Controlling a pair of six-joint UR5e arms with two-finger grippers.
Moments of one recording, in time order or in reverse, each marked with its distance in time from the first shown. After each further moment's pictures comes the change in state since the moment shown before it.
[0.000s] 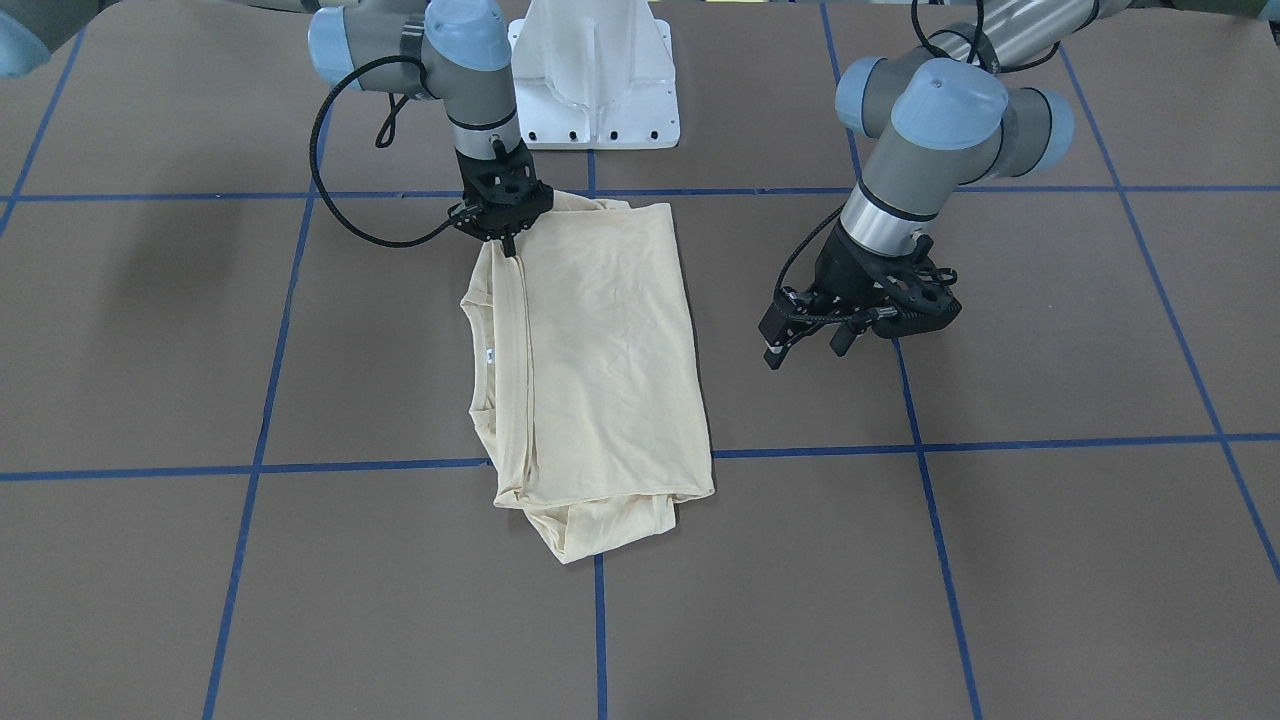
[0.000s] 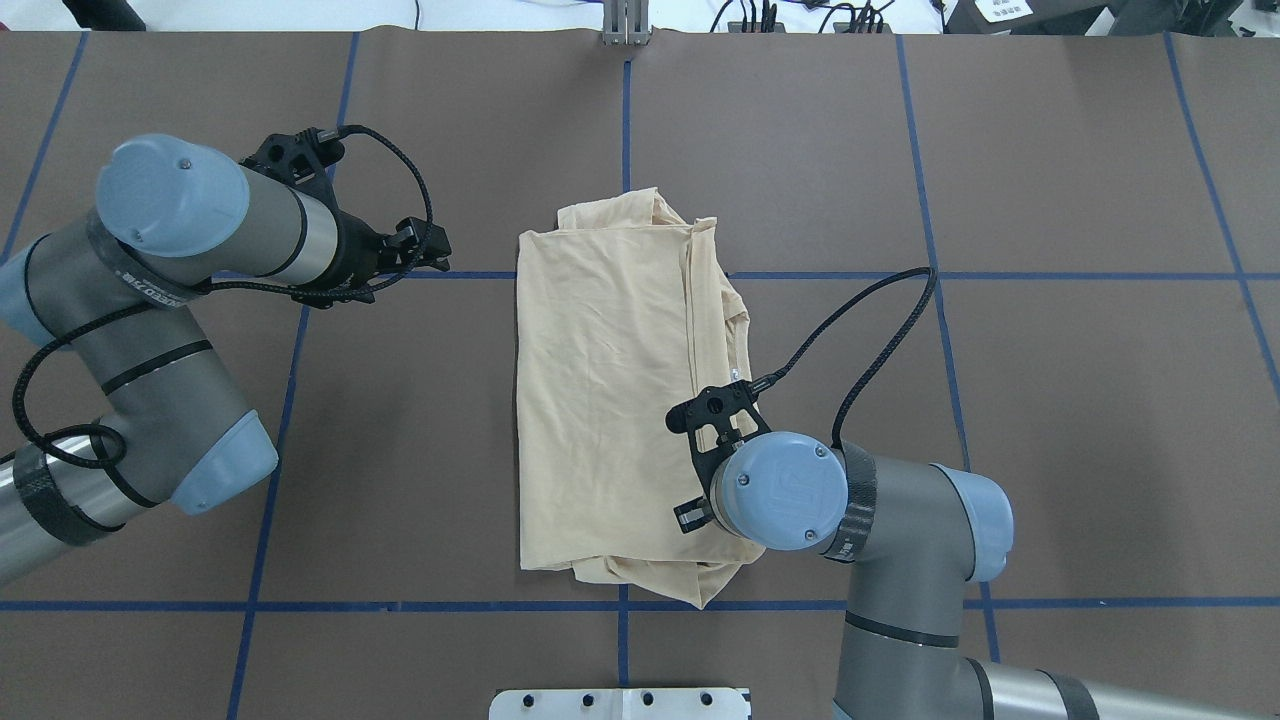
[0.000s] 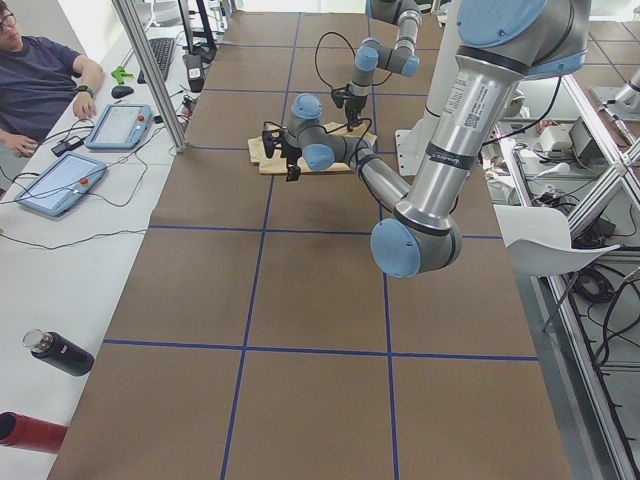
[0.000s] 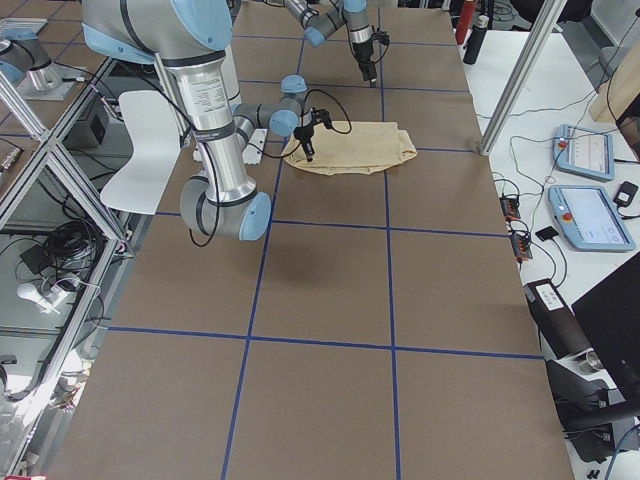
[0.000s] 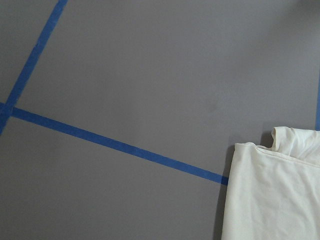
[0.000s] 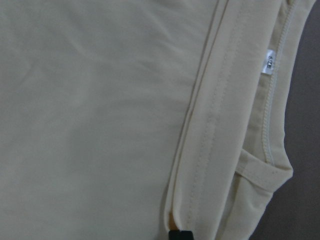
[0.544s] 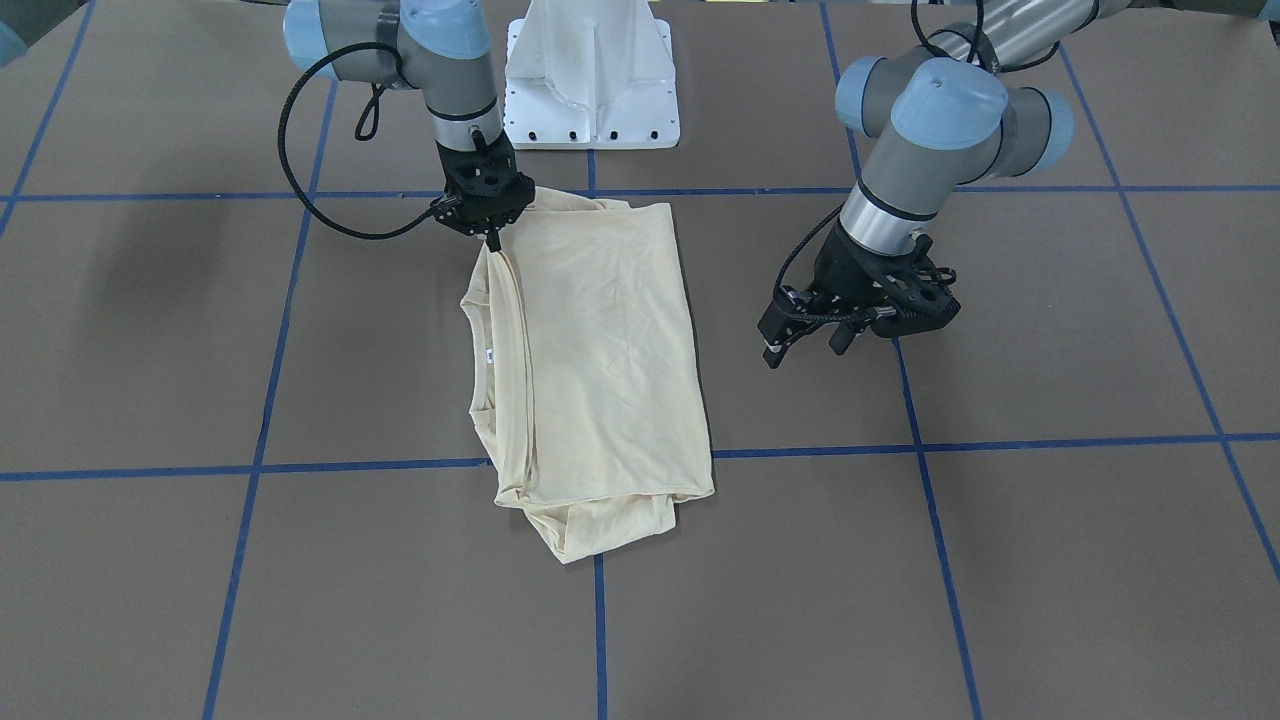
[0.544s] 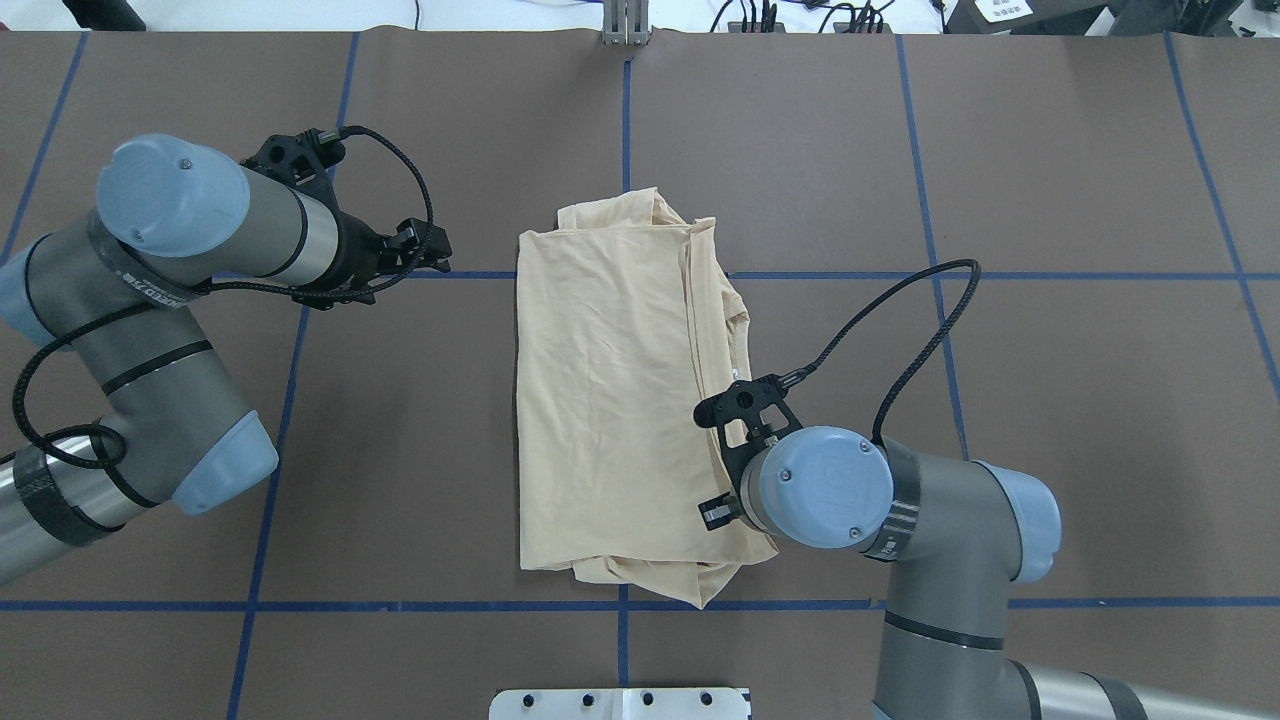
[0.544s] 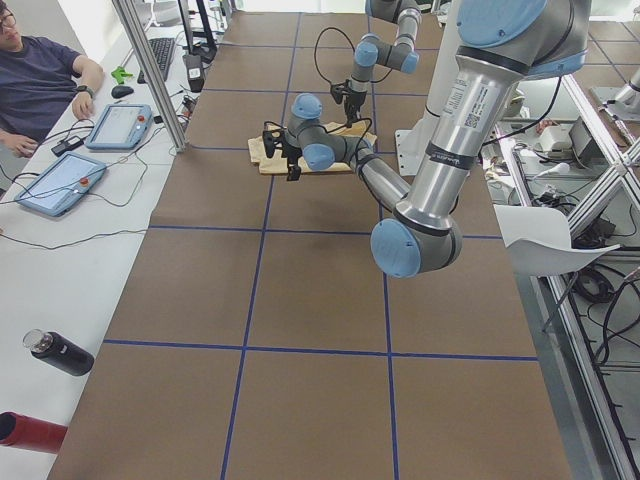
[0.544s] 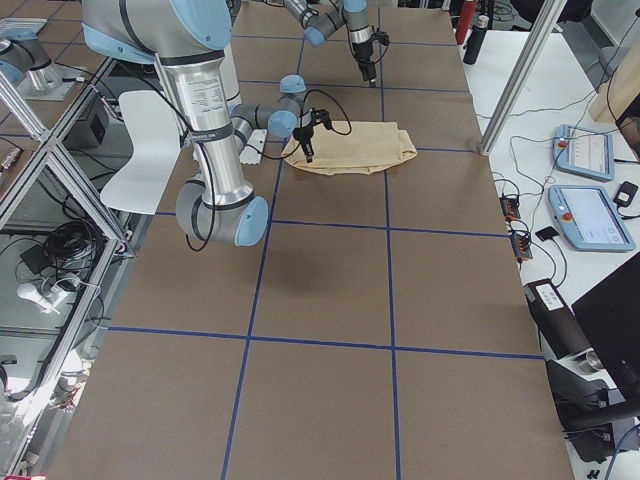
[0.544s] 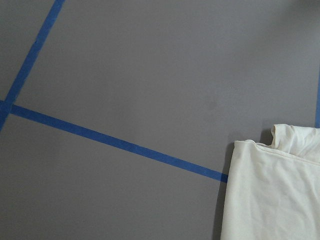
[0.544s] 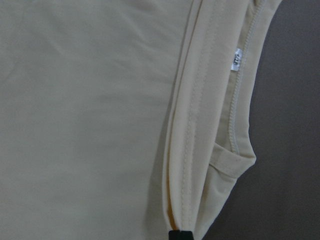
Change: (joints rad) left arm 0.001 0.000 0.000 0.001 -0.002 0.000; right arm 0.012 -0.073 0.079 -0.010 0.007 0.002
